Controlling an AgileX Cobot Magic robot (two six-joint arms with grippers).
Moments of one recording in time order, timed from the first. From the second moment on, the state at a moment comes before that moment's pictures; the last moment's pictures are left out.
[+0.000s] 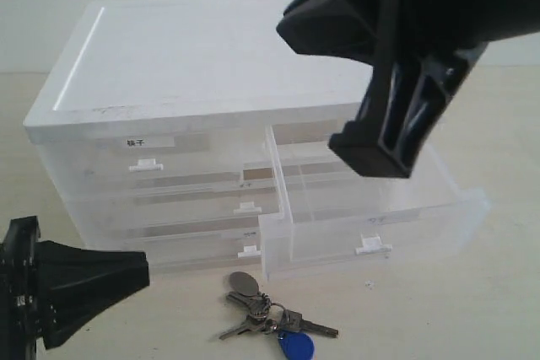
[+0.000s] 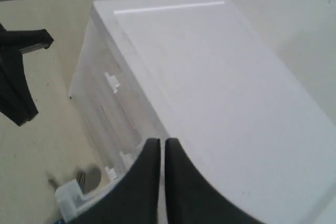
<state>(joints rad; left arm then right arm) -0.05 1.34 -0.09 1.19 -1.21 -0.58 0.99 1.05 -1.10 -0.16 0.67 -0.30</state>
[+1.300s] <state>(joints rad) -0.24 1.34 -0.09 1.02 -1.17 -0.50 0.99 1.19 -0.84 -0.30 0.73 -0.46</state>
